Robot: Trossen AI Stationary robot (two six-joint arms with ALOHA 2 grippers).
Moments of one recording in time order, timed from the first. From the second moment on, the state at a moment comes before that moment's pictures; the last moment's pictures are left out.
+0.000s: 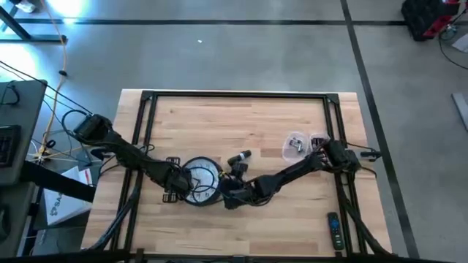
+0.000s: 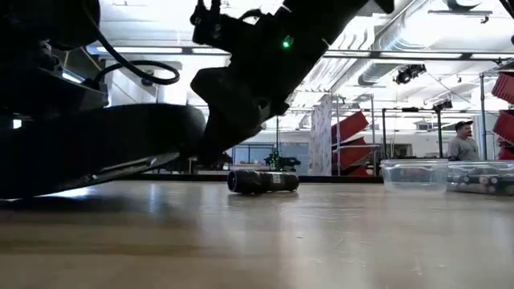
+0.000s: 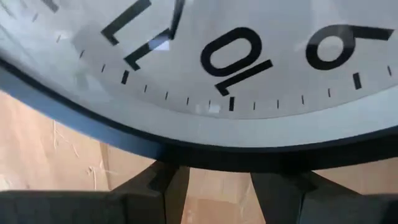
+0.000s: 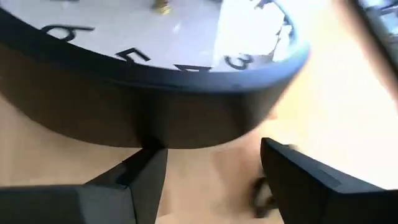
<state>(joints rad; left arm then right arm) -0.46 1.50 0.73 -0.82 -0.15 -0.48 0.36 2.18 1.54 -0.33 0.74 0.24</state>
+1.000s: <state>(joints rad) -0.49 1.49 0.74 -0.76 -0.14 -0.49 0.41 2.17 1.54 -0.18 1.07 -0.43</state>
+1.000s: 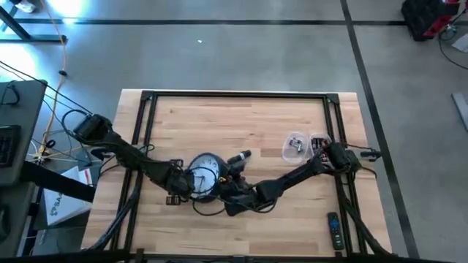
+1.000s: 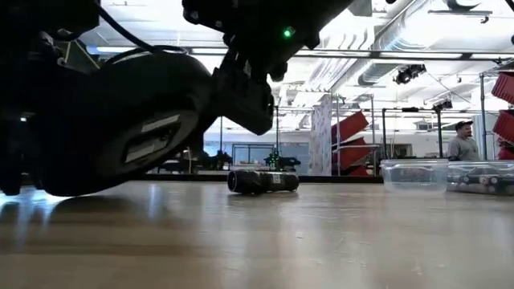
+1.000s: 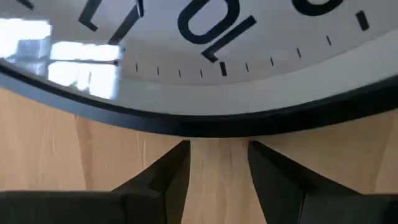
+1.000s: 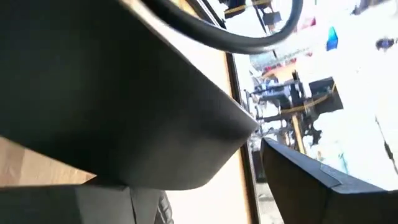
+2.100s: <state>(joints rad) -0.71 1.25 0.88 -1.10 -0.48 -0.80 0.37 2.15 1.53 -0.01 0.67 -0.35</state>
